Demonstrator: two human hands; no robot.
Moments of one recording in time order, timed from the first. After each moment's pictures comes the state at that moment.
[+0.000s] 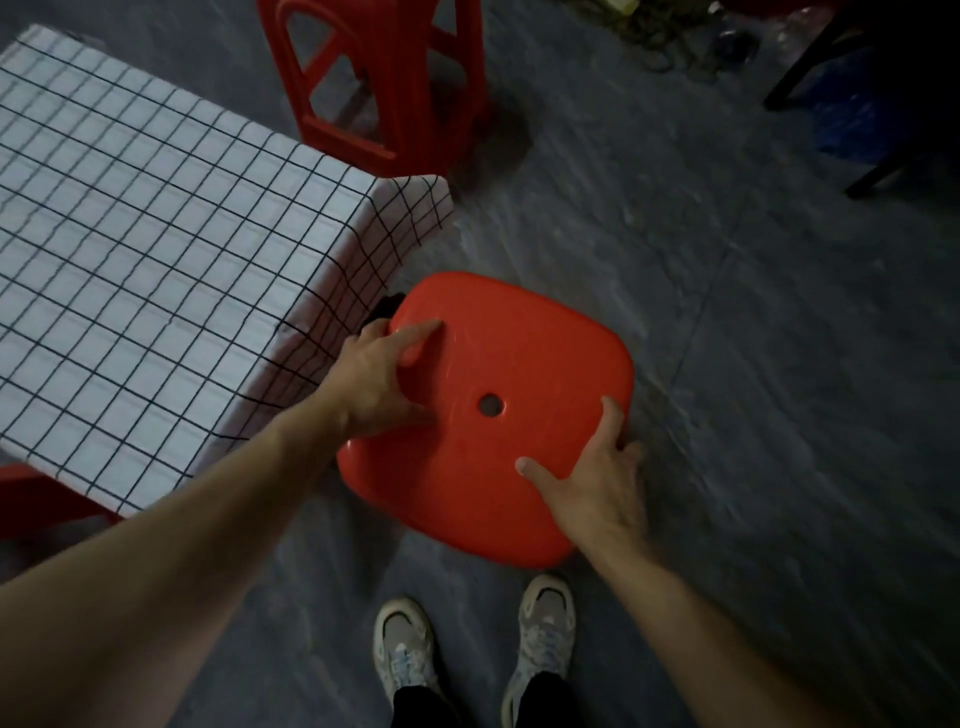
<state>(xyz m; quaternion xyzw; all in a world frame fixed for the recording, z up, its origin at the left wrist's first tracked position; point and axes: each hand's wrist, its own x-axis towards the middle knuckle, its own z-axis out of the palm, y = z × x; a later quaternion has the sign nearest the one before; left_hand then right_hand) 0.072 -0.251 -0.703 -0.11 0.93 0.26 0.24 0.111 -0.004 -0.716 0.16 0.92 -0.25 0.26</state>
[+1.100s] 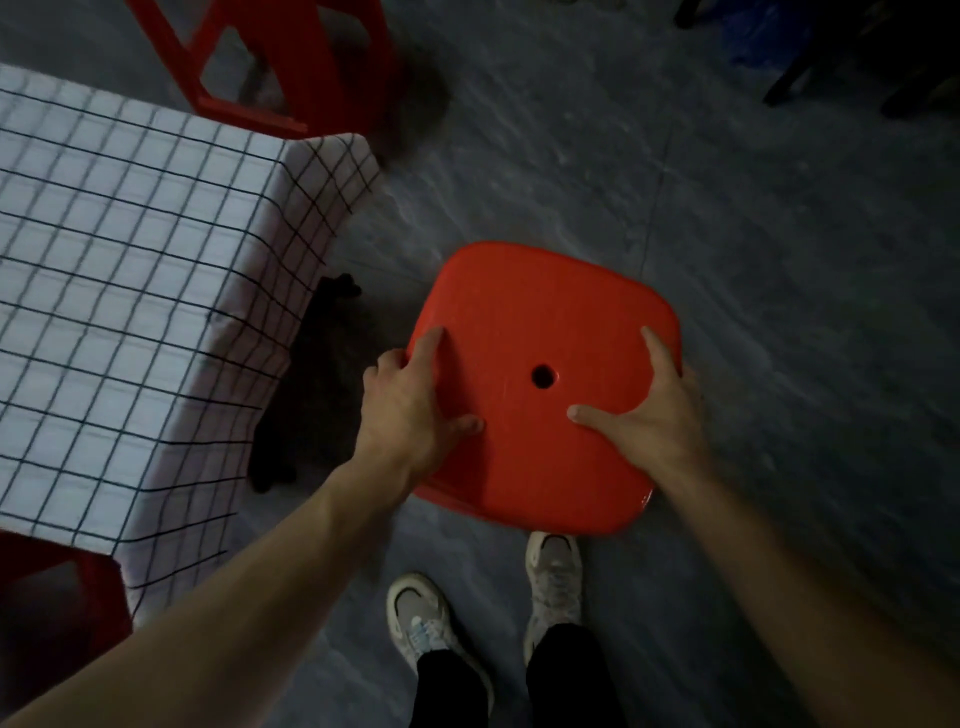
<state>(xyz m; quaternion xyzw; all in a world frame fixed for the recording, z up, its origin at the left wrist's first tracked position) 0.126 -0.173 -0.725 -0.09 0.94 0.29 0.18 0.121 0.072 -0.727 0.23 0.91 -0.32 0.16</state>
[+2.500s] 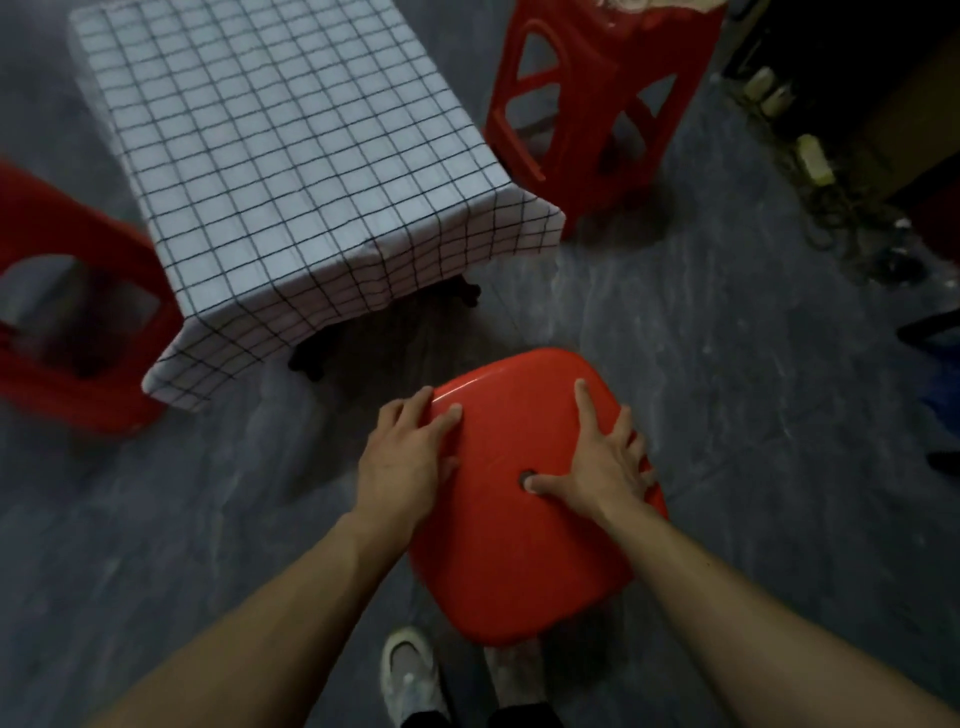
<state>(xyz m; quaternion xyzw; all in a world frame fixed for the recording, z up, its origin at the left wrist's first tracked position) 0.168 -0.088 -0.718 -0.37 0.90 0.24 0.06 0.001 0.044 -0.704 -0.20 0.93 0.01 0.32</state>
